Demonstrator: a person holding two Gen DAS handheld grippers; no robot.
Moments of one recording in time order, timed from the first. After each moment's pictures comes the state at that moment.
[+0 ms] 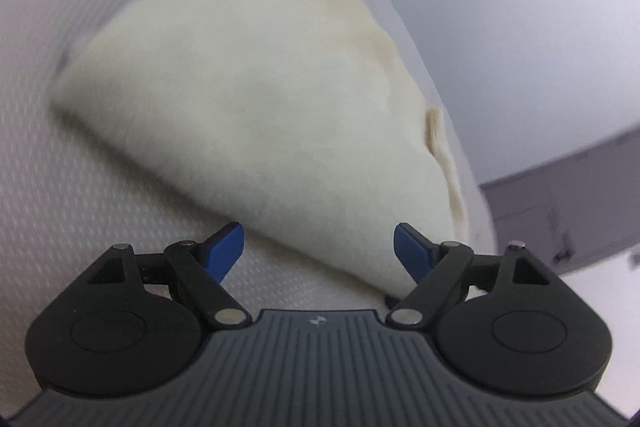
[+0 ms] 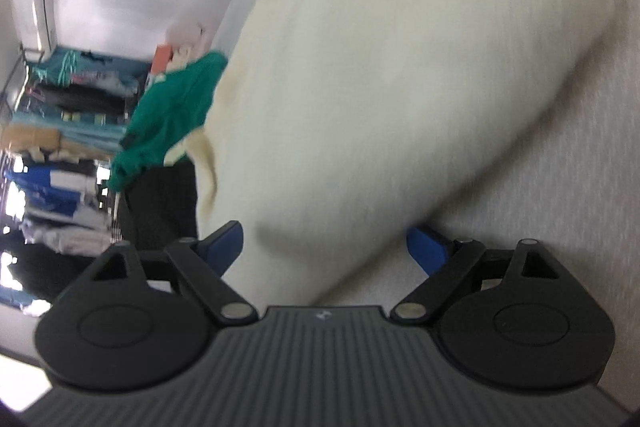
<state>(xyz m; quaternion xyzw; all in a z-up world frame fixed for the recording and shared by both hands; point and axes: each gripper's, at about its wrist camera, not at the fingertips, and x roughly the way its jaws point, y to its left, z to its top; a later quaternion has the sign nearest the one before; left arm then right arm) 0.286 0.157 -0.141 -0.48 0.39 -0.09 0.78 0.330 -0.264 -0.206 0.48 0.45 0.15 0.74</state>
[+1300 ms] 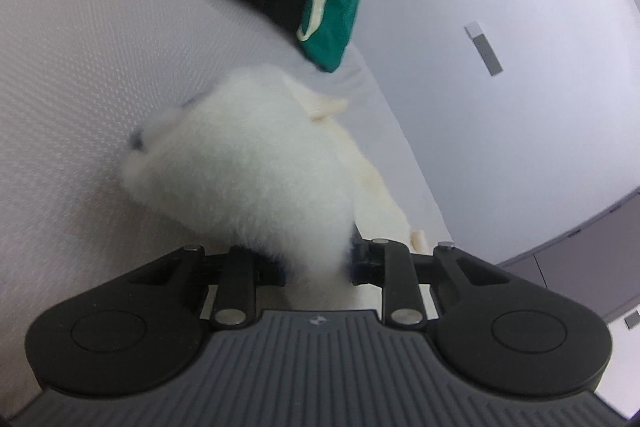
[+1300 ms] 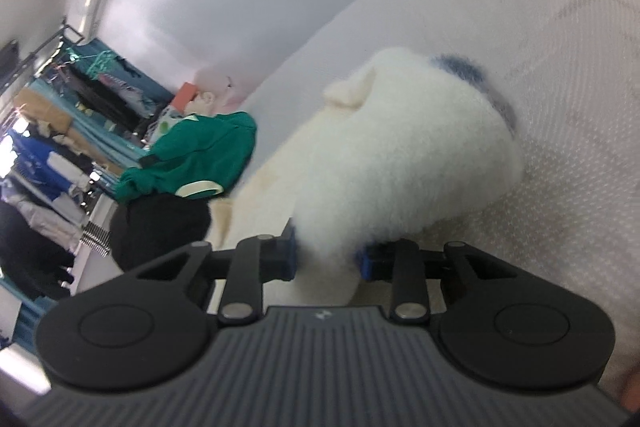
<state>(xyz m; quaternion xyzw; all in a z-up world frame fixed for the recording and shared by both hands) 0.231 0.197 -0.085 -0.49 0.26 -0.02 0.83 0.269 -0.291 -0.132 0.38 0.32 0.13 0.86</state>
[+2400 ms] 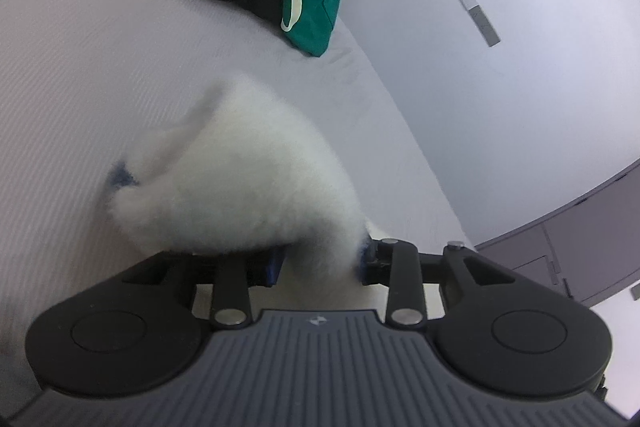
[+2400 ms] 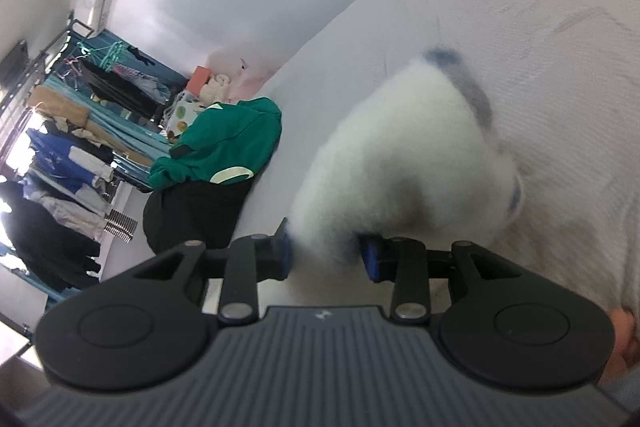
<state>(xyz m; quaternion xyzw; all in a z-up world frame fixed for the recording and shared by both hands) 0.193 0.188 -0.032 -0.45 0.31 -0.02 0.84 0.275 -0.301 -0.085 0.40 0.36 0.15 0.83</state>
